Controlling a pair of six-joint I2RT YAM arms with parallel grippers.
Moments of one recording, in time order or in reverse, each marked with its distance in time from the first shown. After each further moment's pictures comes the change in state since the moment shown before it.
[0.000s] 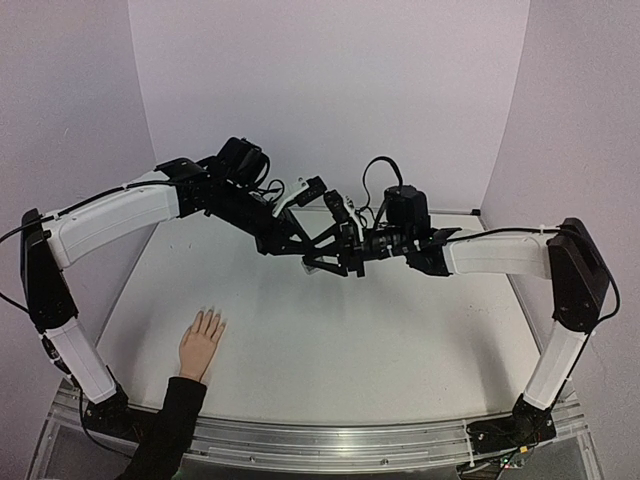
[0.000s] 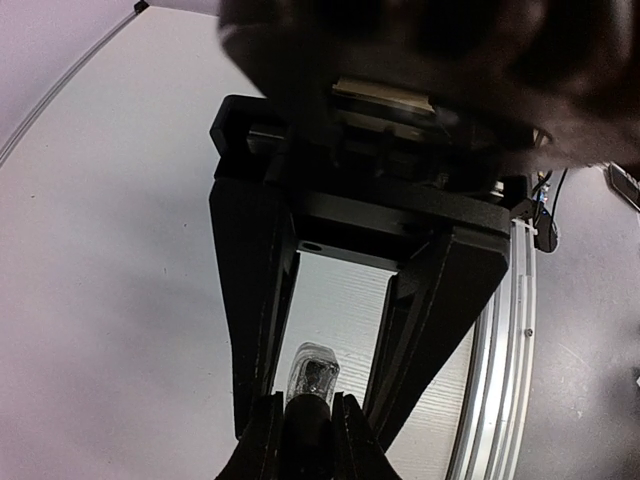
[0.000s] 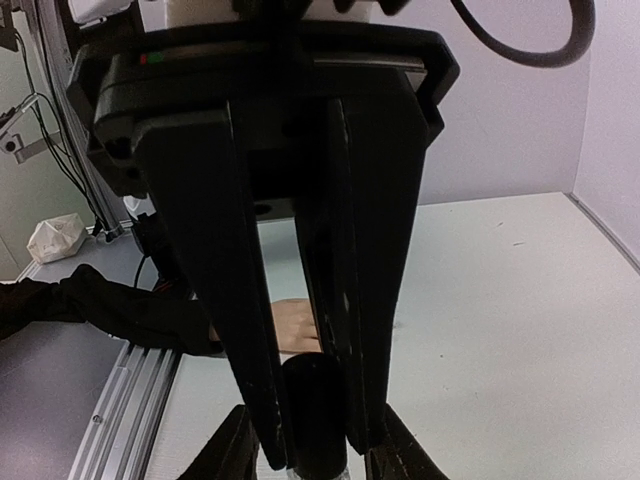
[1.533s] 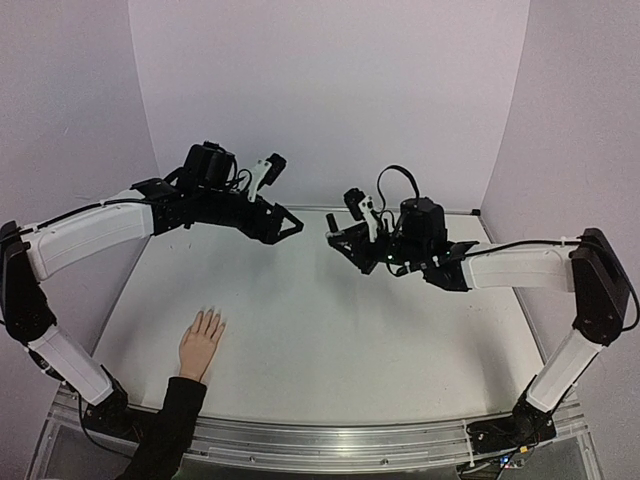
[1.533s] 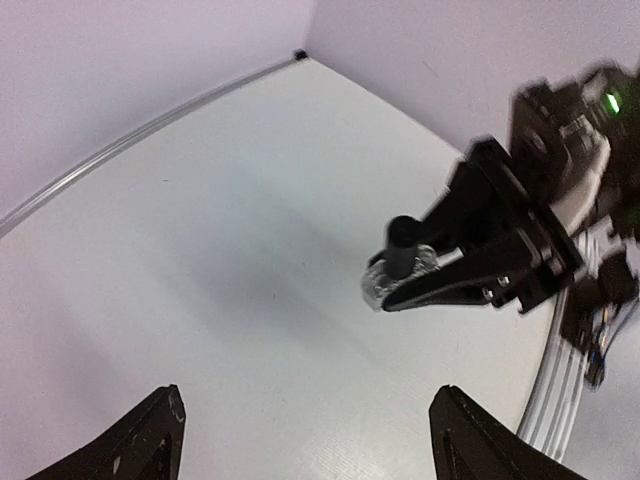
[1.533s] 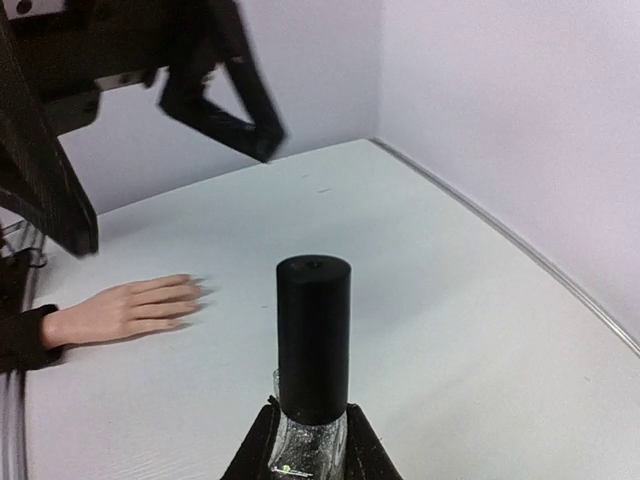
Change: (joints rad) left arm 0.081 -0.148 -0.251 0.355 -0.207 -0.300; right arm 0.009 -0.129 -0.172 0.032 0.604 0.001
